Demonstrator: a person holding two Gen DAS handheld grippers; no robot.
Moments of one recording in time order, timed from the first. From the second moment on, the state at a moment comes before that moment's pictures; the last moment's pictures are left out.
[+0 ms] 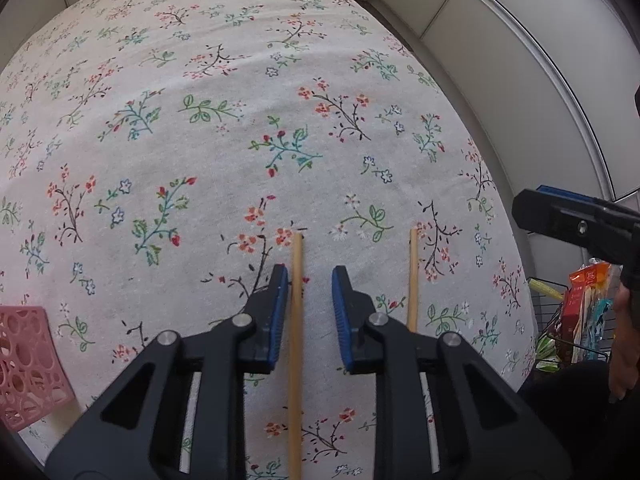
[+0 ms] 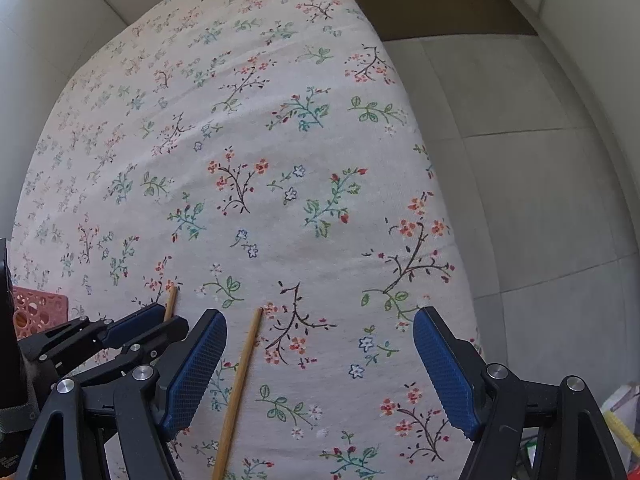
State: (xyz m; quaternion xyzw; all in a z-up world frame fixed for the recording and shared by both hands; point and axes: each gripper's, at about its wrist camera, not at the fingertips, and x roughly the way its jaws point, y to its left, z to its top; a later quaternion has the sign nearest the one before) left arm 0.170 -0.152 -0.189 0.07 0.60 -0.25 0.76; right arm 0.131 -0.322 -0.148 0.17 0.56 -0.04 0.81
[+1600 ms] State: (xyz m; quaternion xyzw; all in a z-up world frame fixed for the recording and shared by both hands) left arm 0.157 -0.080 -0.139 0.07 0.55 -0.23 0.80; right arm 0.159 -0.220 -0.200 0.03 0.64 0.00 0.77
